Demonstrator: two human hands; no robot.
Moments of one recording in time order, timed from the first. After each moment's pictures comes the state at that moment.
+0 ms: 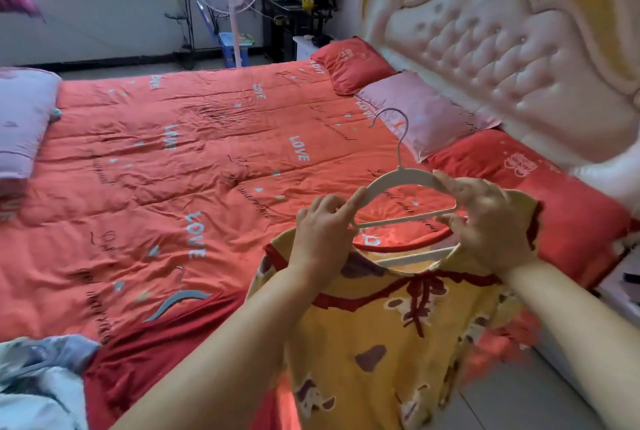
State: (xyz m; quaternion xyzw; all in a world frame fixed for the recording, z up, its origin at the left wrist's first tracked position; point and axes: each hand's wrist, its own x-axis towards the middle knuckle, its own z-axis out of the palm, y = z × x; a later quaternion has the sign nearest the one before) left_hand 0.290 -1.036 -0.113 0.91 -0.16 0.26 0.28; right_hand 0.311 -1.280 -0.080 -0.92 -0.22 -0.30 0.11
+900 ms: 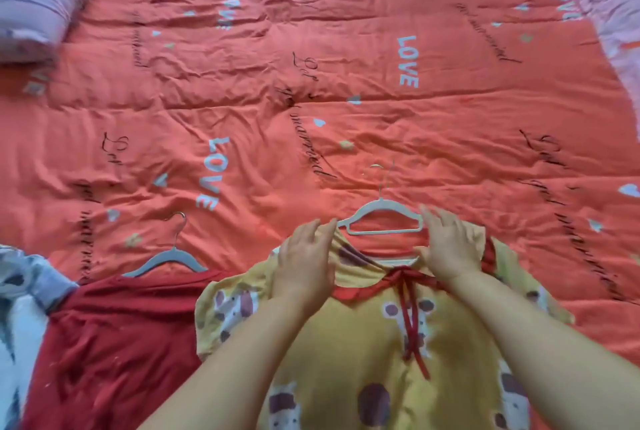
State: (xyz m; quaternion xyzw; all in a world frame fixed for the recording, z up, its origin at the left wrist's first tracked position) left_hand 0.469 -0.989 -0.378 0.96 0.17 -0.05 0.23; right_hand 0.601 -1.183 -0.414 -0.97 -0.15 0.18 0.09
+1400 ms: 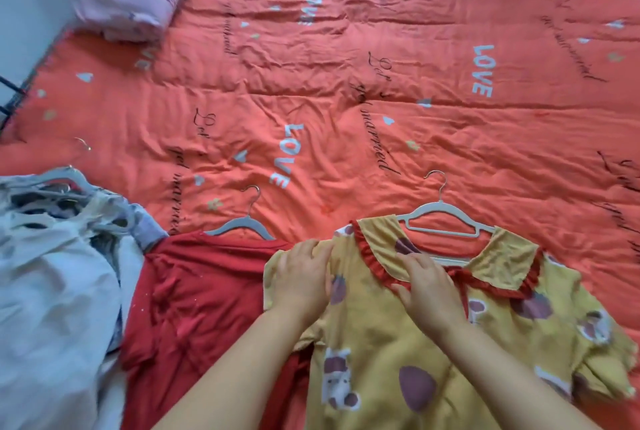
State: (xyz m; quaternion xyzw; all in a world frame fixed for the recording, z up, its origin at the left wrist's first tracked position) left_hand 0.366 -0.936 -0.348 0.95 0.24 -0.06 0.19; right_hand 0.471 -1.113 -0.394 -0.92 -0.31 0.16 0.18
